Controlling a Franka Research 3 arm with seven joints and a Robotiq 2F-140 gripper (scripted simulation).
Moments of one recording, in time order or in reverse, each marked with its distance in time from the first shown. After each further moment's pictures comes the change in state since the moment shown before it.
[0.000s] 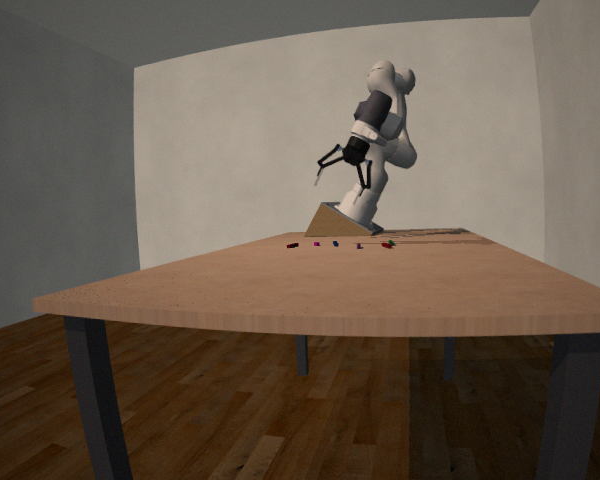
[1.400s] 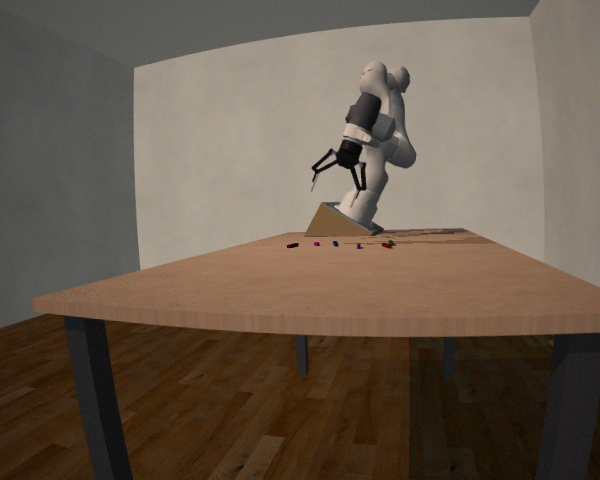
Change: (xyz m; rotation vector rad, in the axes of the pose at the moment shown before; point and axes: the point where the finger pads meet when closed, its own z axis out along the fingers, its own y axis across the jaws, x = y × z) arm -0.002 0.005 0.019 0.070 0.034 -0.082
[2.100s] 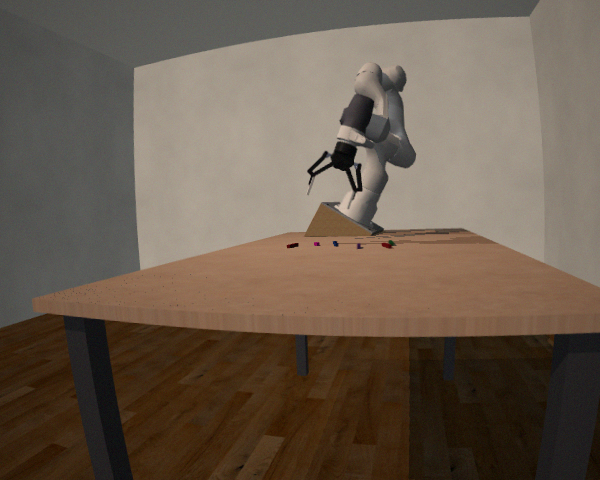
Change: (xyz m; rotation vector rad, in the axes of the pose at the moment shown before) arm -0.005 0.007 0.012 0.040 0.017 -0.032
